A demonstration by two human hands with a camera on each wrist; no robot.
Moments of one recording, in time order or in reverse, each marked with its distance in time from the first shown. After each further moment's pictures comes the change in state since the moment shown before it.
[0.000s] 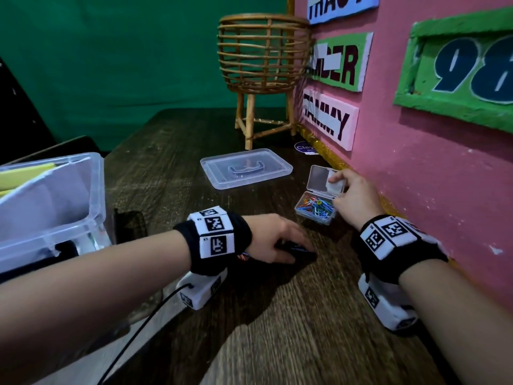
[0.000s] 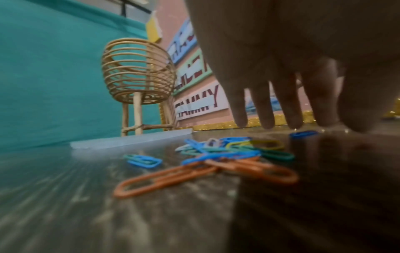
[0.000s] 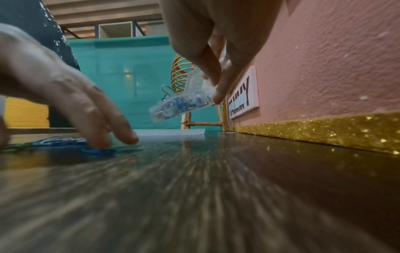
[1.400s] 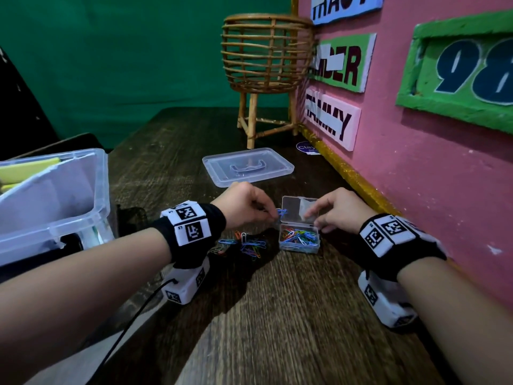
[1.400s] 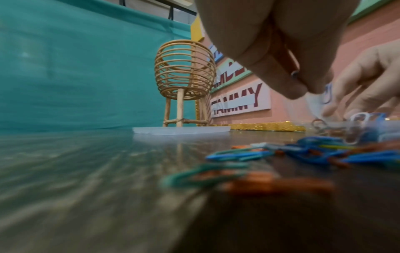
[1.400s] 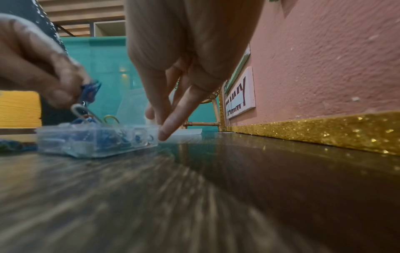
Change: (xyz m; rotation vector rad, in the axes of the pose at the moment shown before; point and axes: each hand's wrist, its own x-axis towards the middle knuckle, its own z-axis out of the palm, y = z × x) left_hand -0.027 -0.022 -0.009 -0.366 0.534 -0.361; right_hand -0.007 -0.002 0.004 0.060 -0.562 0.032
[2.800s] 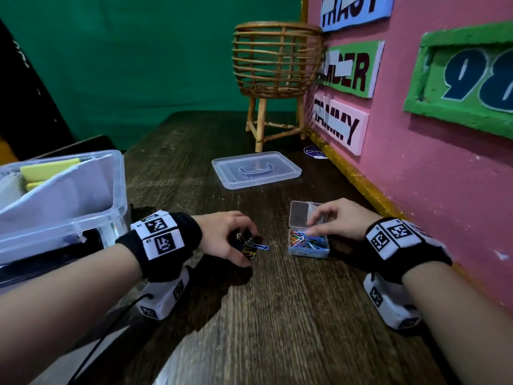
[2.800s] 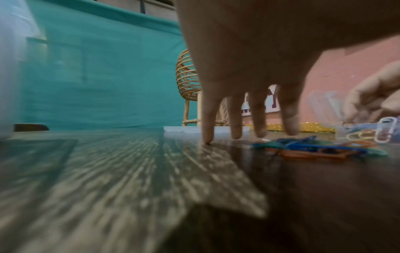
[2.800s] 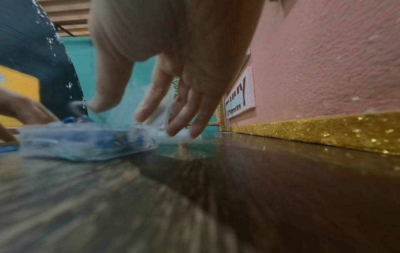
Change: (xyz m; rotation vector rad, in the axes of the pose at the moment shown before) left_hand -0.044 -0.027 -0.018 0.332 -0.412 -0.119; right_hand -0.010 -0.004 0.000 -0.151 -0.106 -0.125
